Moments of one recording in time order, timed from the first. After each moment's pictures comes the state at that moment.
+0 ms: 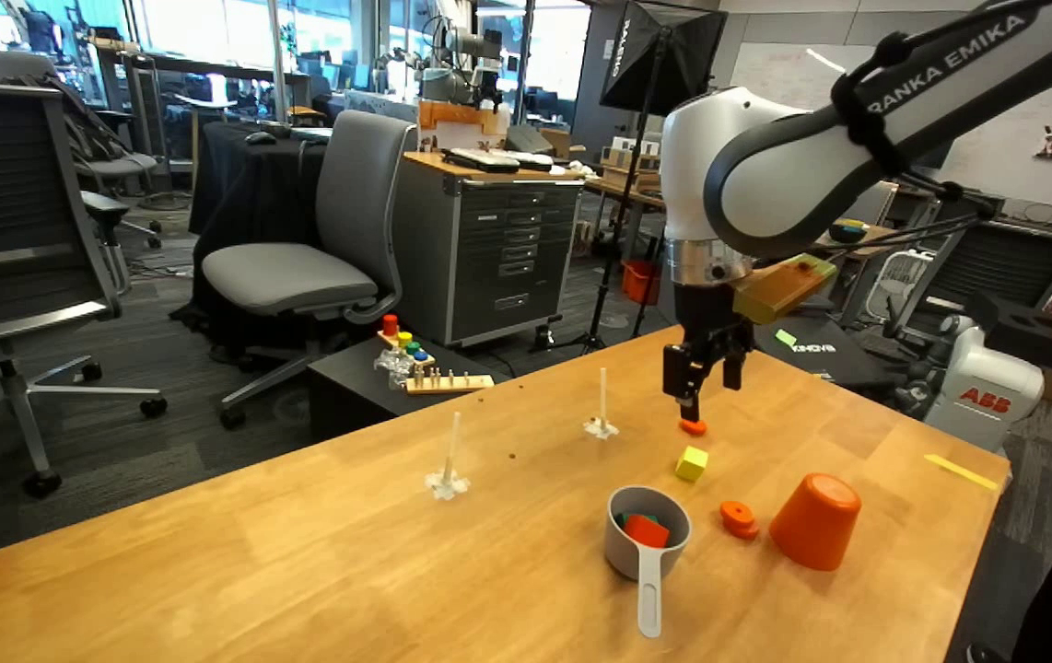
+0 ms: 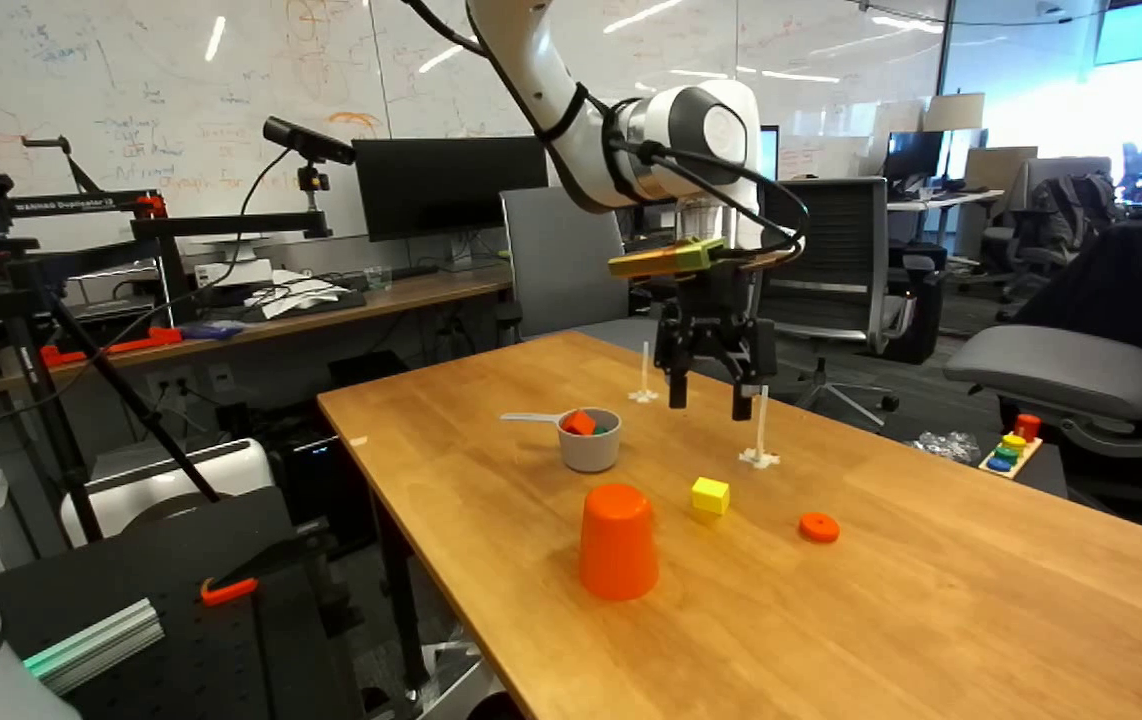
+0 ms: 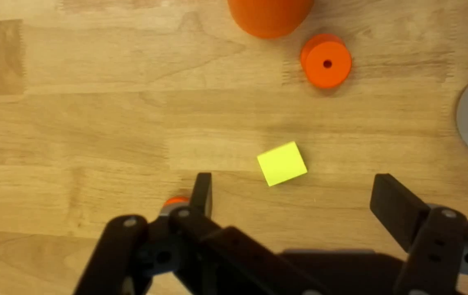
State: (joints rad) arm 0.15 0.65 -0.05 -1.69 -0.19 2.09 0.21
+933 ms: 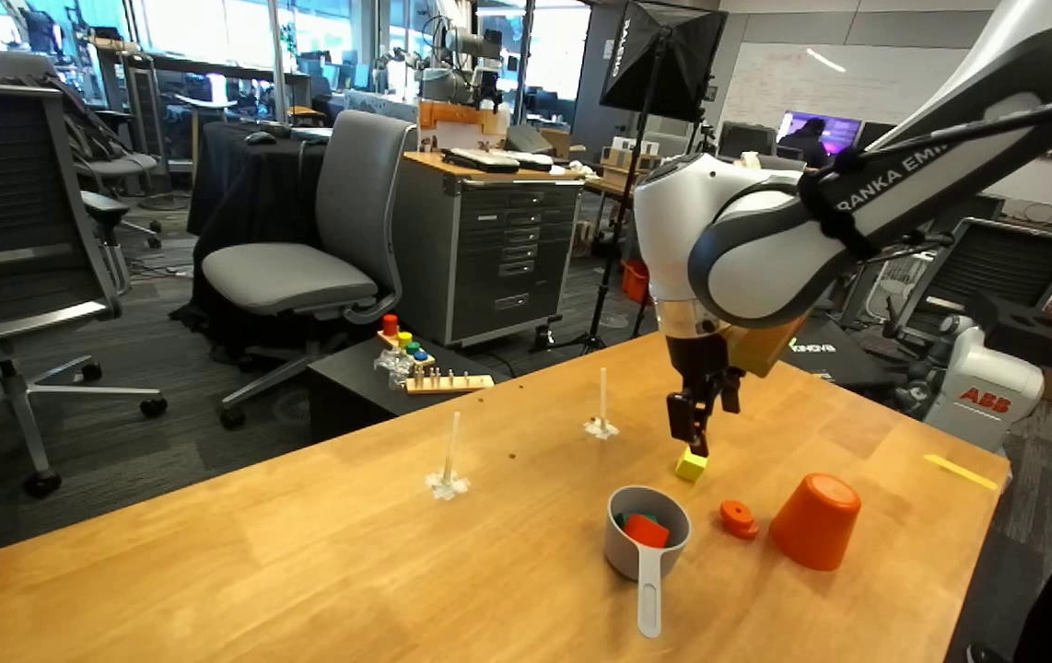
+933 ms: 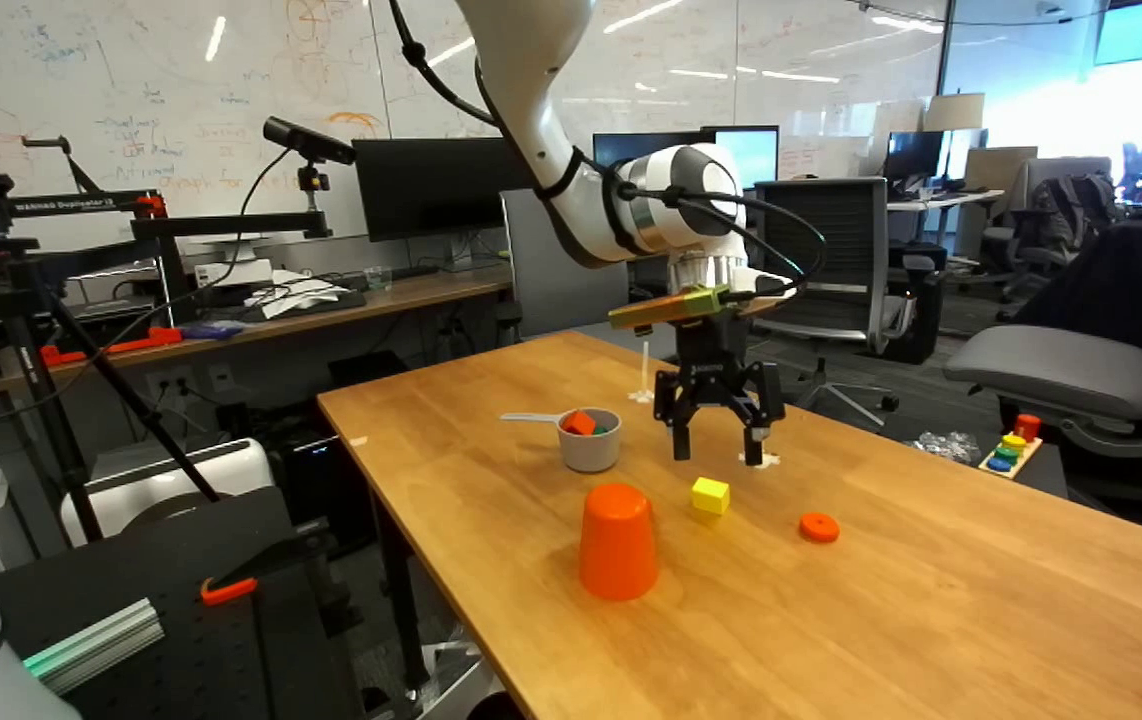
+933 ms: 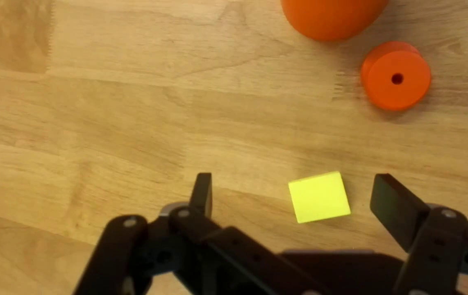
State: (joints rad) arm 0.17 0.76 -0.05 -1.66 -0.34 2.09 0.20
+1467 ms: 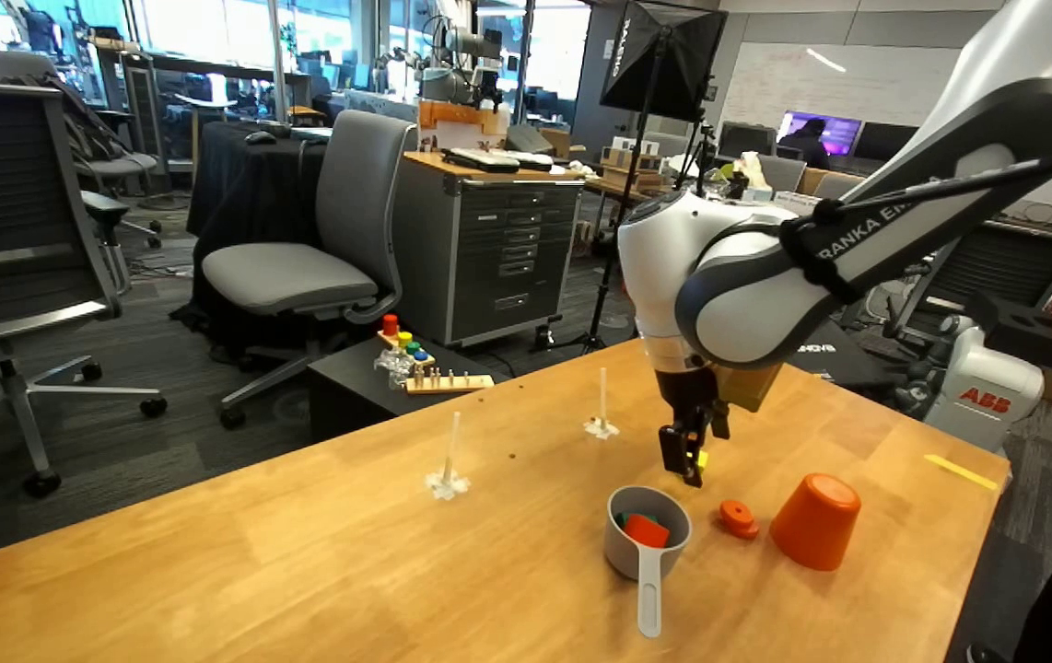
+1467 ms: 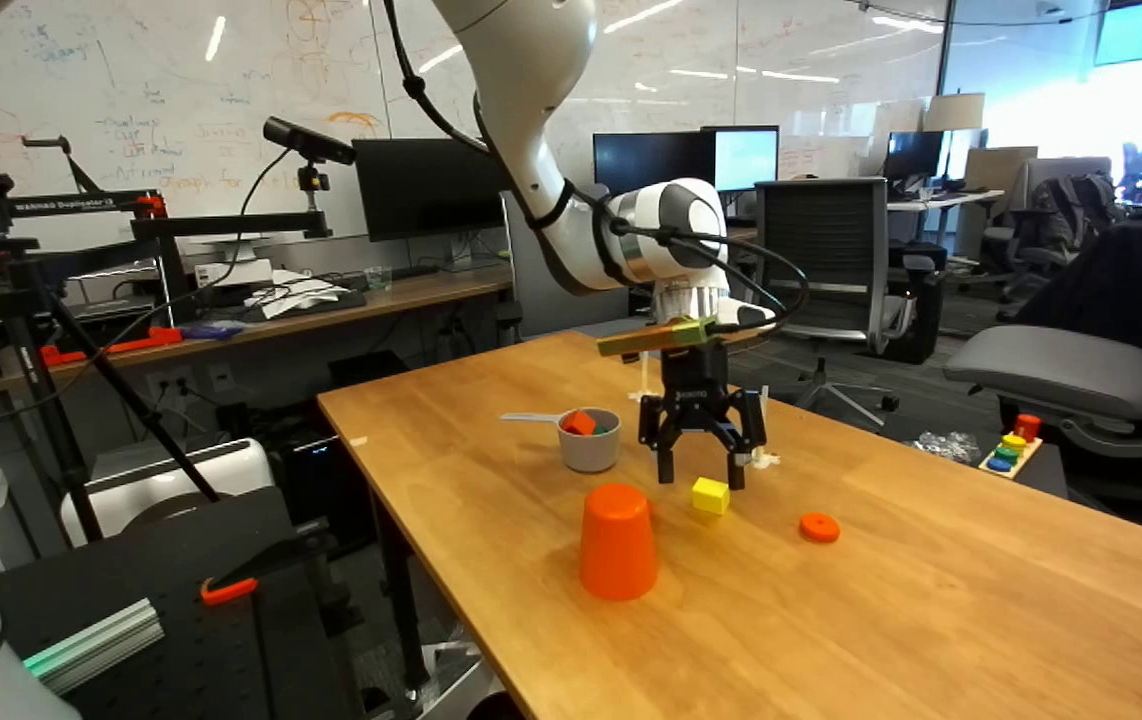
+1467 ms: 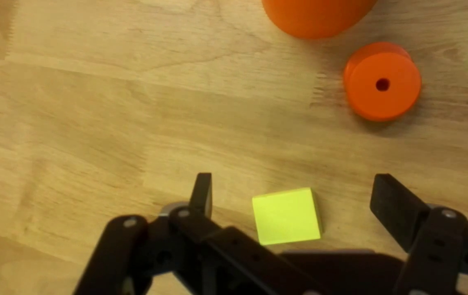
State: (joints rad) arm 0.19 0.83 -0.05 -1.64 -0.35 2.11 0.19
